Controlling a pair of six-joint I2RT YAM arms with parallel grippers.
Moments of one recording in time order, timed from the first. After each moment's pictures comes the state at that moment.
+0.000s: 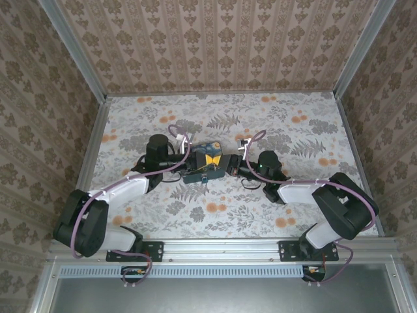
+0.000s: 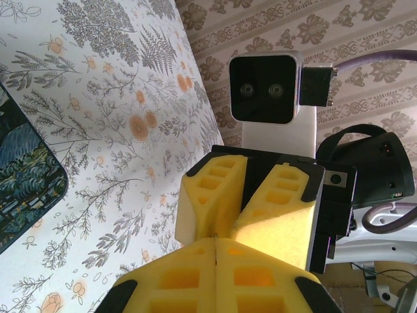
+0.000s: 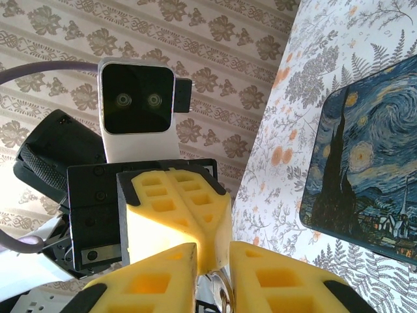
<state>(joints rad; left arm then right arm) -0.51 1.34 0.64 0.37 0.92 -0.91 0.59 1.51 0.50 0.99 -0.53 1.16</state>
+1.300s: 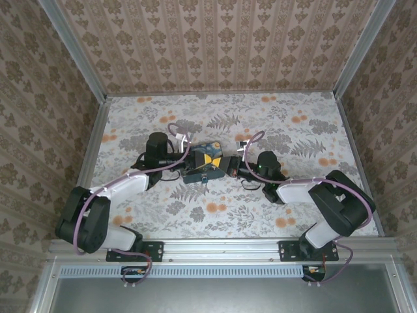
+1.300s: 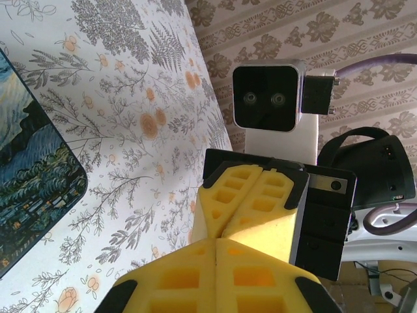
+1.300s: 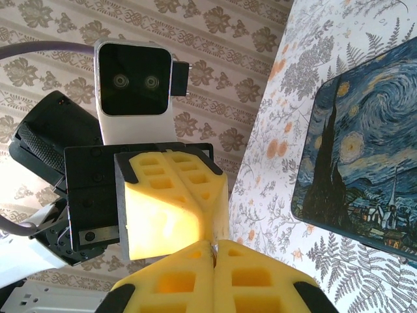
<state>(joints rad) -0.49 1.38 0.66 0.33 0.95 -0.87 0.59 1.55 0.50 1.02 -0.56 1.16</state>
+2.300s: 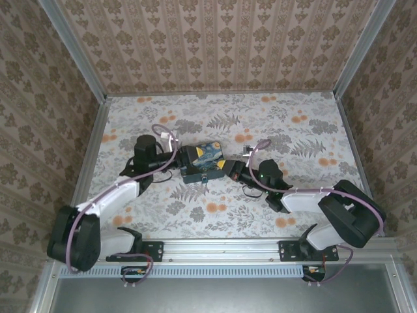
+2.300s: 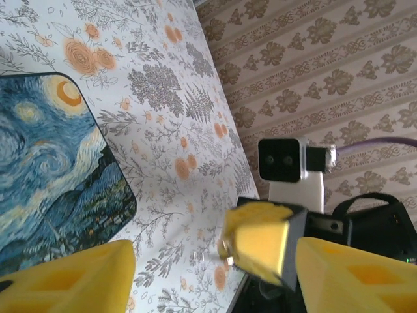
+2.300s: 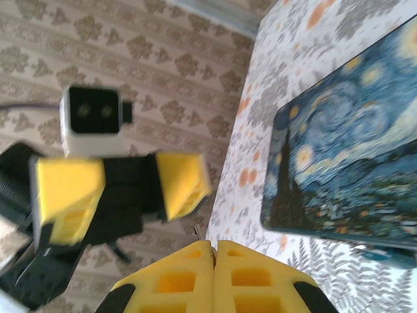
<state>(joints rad) -0.42 1.19 0.59 0.25 0.79 -0.84 0.66 1.43 0.40 0.95 -0.27 1.15</state>
